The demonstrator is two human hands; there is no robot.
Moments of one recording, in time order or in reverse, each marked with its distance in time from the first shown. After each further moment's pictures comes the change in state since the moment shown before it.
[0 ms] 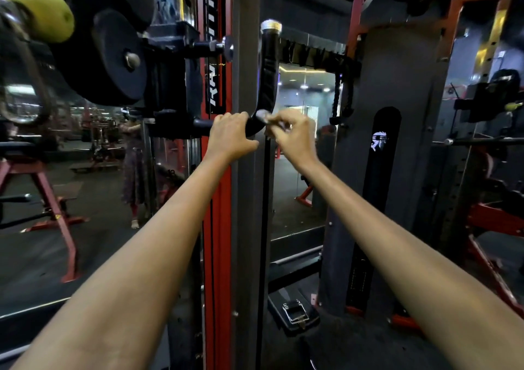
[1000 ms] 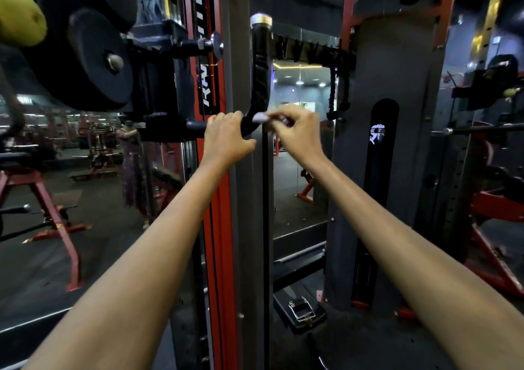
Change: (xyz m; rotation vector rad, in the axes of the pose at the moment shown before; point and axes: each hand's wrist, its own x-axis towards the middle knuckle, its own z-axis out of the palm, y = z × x) left_hand -0.003 0.001 0.006 -0.033 0.088 -0.005; right_hand -0.001 -0.003 -0.015 0.054 -0.003 0.030
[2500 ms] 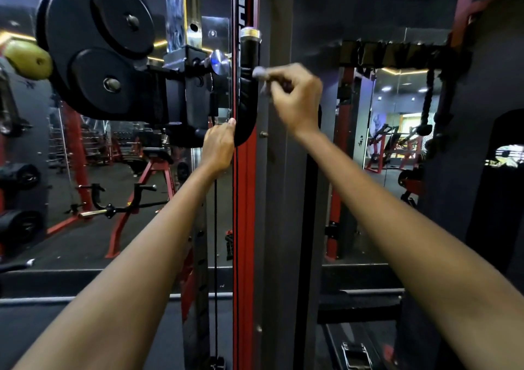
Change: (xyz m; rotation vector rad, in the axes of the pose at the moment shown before) left_hand 0.004 0.033 0.017 -0.327 0.184 -0.515; right_hand 0.075 0.029 -0.013 0.471 0.229 -0.255
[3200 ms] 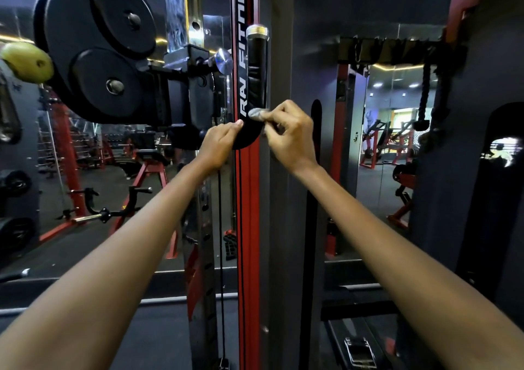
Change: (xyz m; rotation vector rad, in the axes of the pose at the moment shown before) left_hand 0.023 -0.023 -0.019 -0.012 -0.174 0.204; right_hand -0.054 -0.001 0.010 -0.117 -0.078 -0.046
